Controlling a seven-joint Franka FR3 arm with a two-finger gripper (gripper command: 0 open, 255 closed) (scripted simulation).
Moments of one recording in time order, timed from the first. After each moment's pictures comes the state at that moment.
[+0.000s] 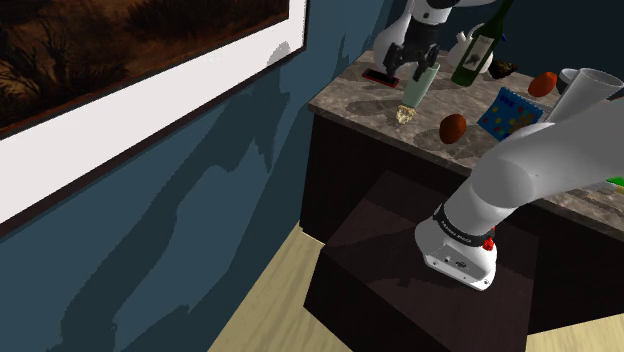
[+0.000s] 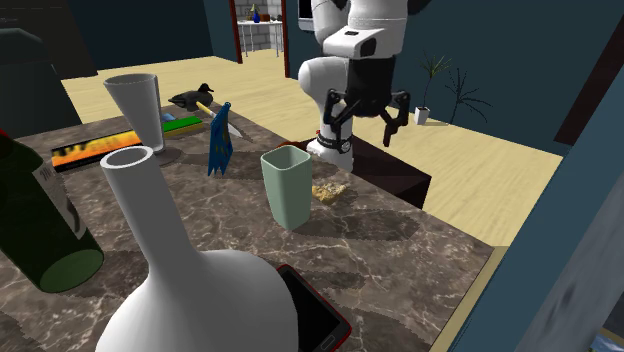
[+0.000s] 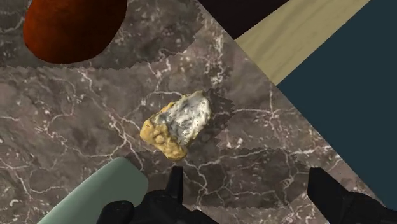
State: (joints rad) arm -0.28 -0.52 -0.24 -2.52 -0.14 2.02 0.19
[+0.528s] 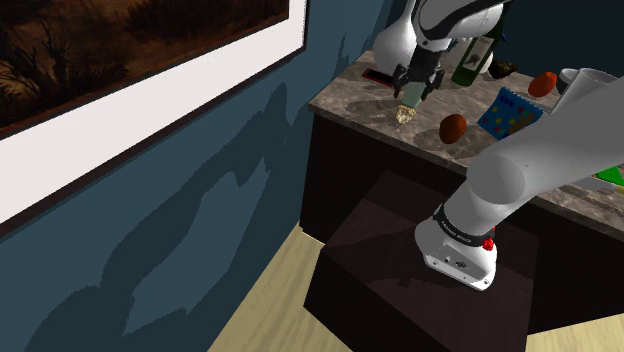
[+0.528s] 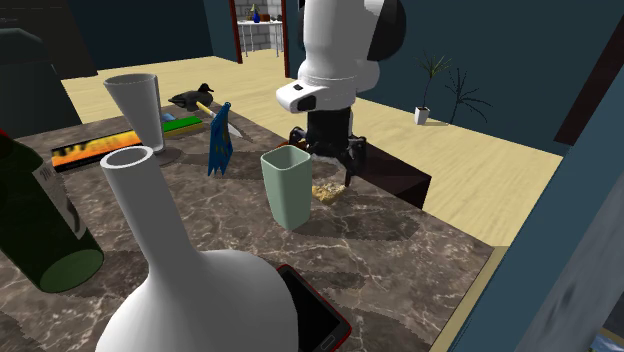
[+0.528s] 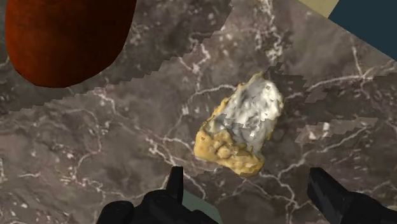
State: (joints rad) arm -0.38 -0.35 -0.33 -2.57 -0.16 2.21 0.31
